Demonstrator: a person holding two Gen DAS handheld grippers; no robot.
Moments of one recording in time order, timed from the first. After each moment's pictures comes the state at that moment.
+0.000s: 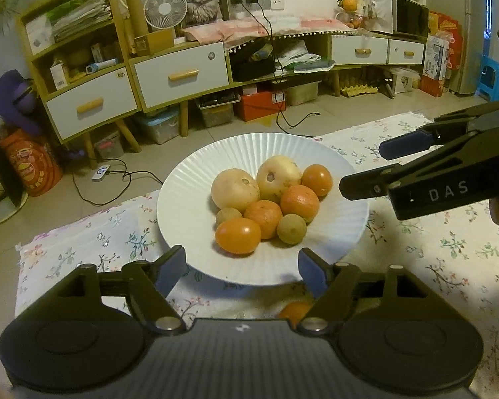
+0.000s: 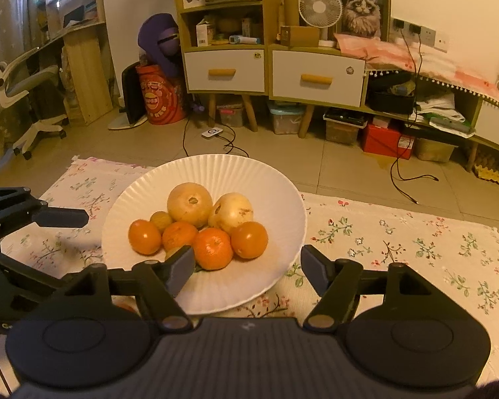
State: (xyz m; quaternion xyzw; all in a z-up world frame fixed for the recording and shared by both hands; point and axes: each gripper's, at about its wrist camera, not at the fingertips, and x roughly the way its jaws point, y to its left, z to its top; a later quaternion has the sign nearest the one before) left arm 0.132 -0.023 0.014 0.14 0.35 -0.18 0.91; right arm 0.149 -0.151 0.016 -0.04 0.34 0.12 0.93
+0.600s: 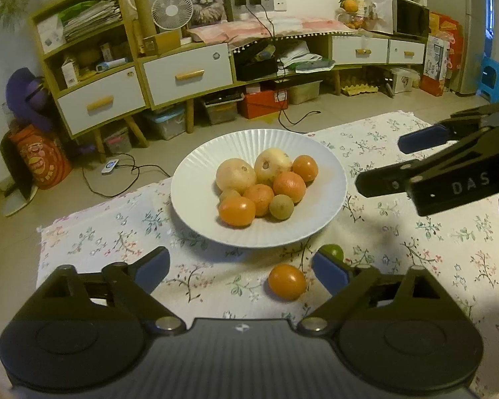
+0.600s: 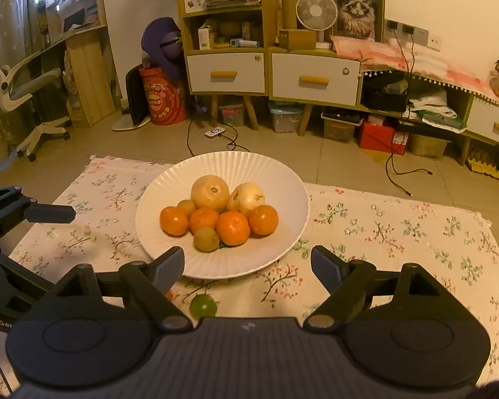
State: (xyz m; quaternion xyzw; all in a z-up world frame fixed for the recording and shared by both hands) left arm 0.095 -0.010 0.030 0.14 0.35 -0.17 0.91; right arm 0.110 -0.147 0.033 -0.03 0.34 0.11 0.93
